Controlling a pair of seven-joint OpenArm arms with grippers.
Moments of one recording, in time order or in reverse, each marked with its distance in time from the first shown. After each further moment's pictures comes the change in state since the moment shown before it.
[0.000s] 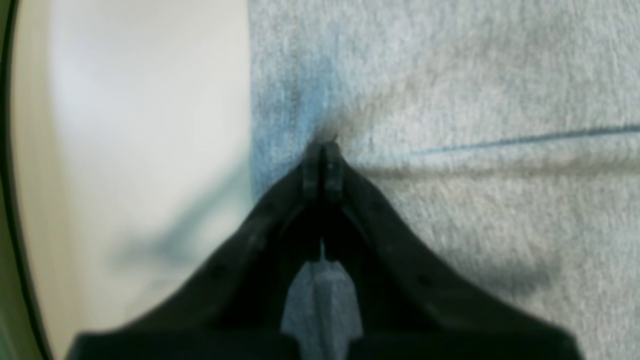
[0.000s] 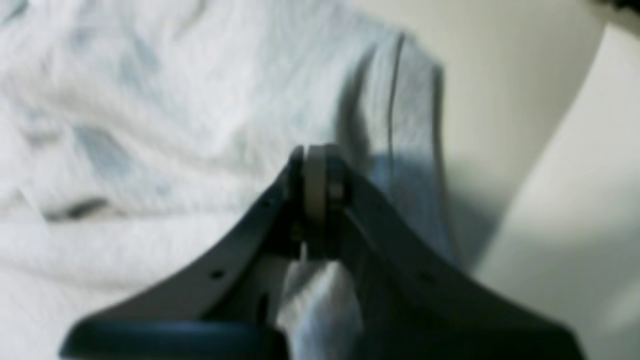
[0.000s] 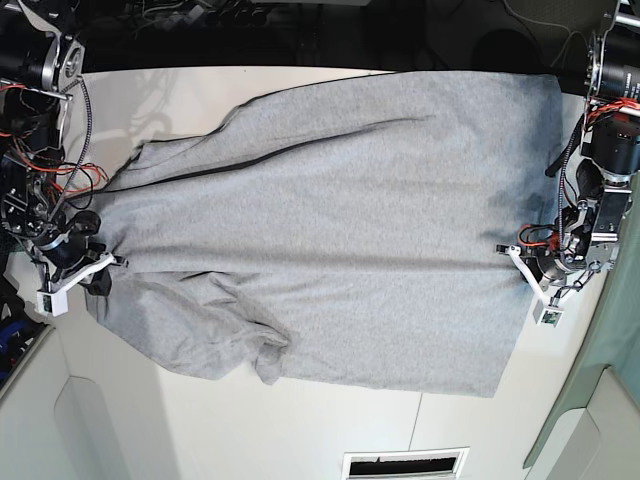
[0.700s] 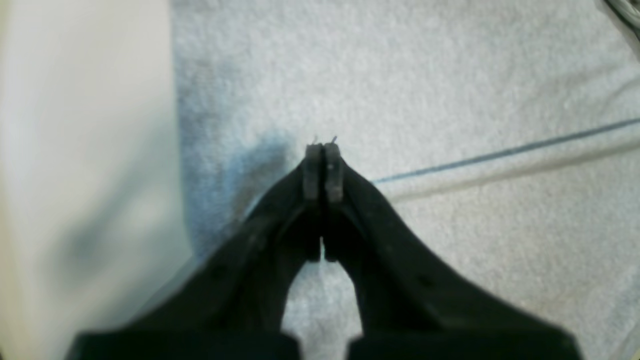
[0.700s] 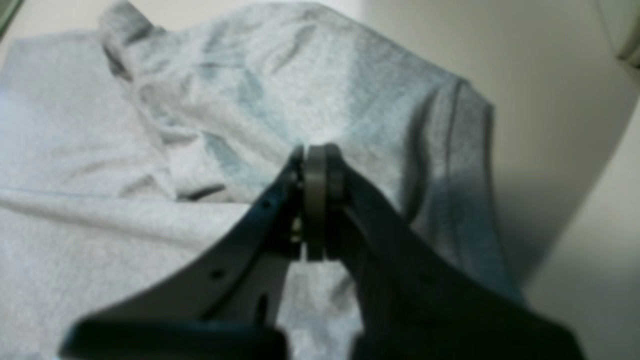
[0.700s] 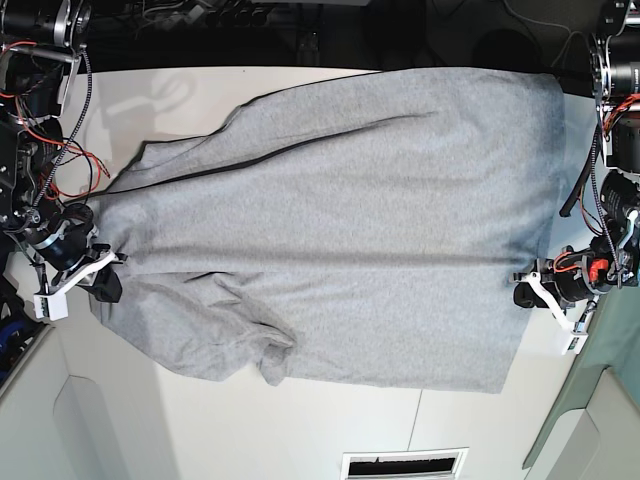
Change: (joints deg) left arm 1.1 -0.8 -15.5 10.8 -15.7 -16.6 13.2; right arm -9.0 -0.8 0.0 21.5 12.5 2.4 -13.8
